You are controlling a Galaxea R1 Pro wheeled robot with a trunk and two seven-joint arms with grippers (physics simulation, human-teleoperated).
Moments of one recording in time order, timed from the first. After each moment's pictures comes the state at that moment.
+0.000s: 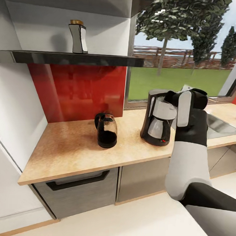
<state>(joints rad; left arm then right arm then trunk) -0.11 0.14 0.13 -0.10 -0.09 -0.17 0.01 -1.25 0.17 -0.24 -1.32 -0.21 1.00 -0.47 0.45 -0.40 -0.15</state>
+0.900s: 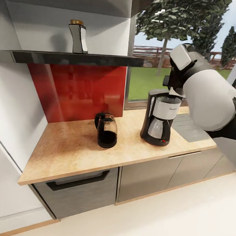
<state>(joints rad) -0.11 0.15 0.13 -0.08 -0.09 -0.17 0.01 -1.92 0.11 -0.34 -0.26 -0.20 1.00 -0.86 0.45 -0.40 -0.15</state>
